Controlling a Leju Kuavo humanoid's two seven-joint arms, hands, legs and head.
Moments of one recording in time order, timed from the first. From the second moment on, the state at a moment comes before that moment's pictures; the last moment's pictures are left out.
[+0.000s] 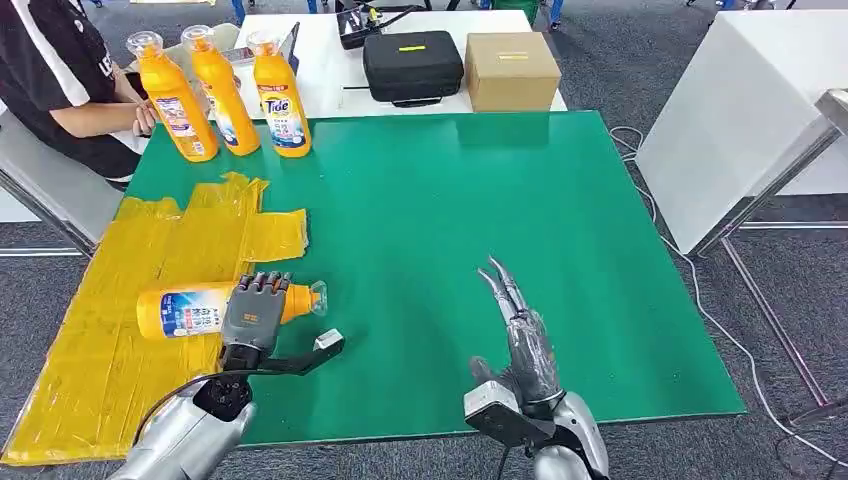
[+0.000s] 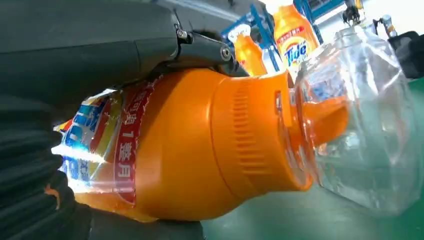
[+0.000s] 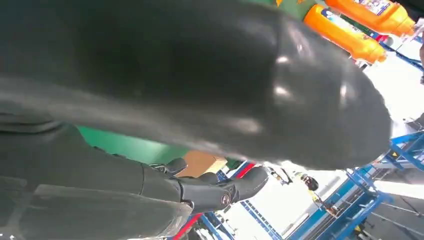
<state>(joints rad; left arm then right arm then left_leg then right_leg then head) -0.52 -0.03 -0.57 -0.61 -1.57 0.63 0.35 0.10 -0.04 0.37 -1.68 0.60 -0.37 -0.34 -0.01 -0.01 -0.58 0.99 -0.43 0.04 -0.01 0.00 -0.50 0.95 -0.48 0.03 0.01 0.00</state>
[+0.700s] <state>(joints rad) -0.51 -0.07 -0.42 -0.61 -1.57 0.58 0.29 0.11 0.00 0.38 -1.68 0.61 -0.28 -0.33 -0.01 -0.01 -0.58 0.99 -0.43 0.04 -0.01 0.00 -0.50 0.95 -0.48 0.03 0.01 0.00</state>
